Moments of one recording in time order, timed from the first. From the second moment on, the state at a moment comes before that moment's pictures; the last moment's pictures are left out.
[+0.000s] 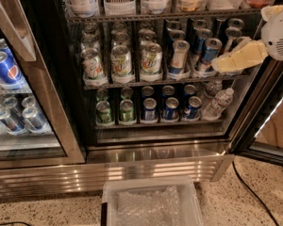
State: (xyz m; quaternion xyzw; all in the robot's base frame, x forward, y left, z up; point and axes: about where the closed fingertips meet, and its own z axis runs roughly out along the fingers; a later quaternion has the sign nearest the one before) arm 0.558 -0.223 0.998 -0.37 0.77 0.02 0.51
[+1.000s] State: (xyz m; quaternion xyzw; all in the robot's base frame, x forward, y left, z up) arm 0.591 -0.235 1.028 -0.32 0.72 0.00 0.61
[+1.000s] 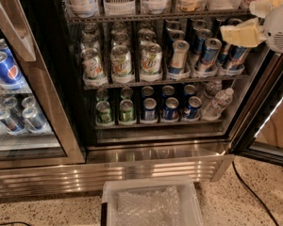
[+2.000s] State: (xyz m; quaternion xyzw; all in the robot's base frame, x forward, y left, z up) arm 0.601 -0.236 1.033 -0.31 0.71 0.00 0.63
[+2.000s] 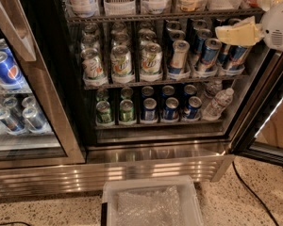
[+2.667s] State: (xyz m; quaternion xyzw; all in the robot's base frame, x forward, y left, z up) arm 0.620 -0.247 1.050 -0.29 0.69 -0.04 0.66
